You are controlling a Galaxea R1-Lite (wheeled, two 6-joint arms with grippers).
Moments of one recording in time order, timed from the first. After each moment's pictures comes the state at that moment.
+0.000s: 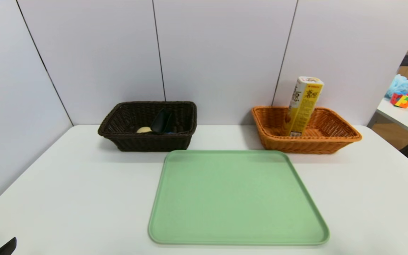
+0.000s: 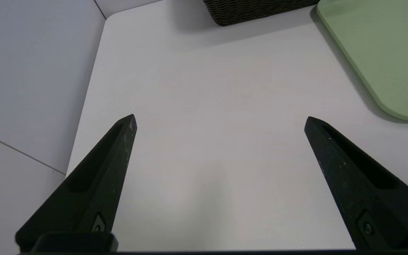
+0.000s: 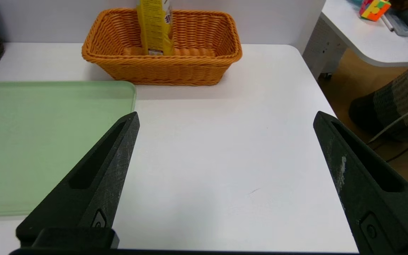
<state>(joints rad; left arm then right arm) -0.14 0.45 -0.39 0.14 0.11 0.17 0.18 0.58 -0.62 0.20 -0.30 -0.02</state>
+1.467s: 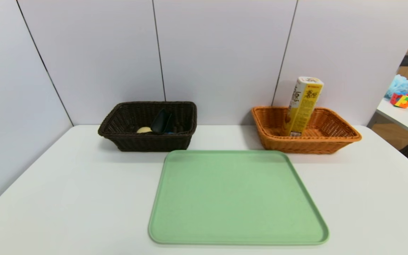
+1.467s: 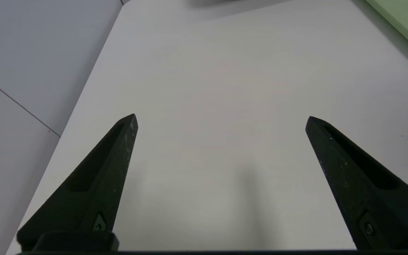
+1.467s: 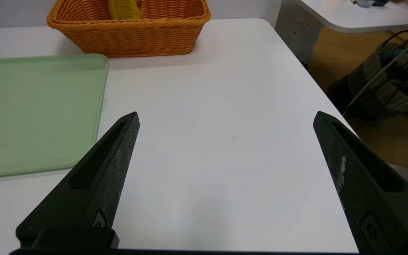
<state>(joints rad) 0.02 0.10 -0.08 0.08 0.00 0.22 0.03 0.22 -0.46 0.35 -0.24 -0.02</state>
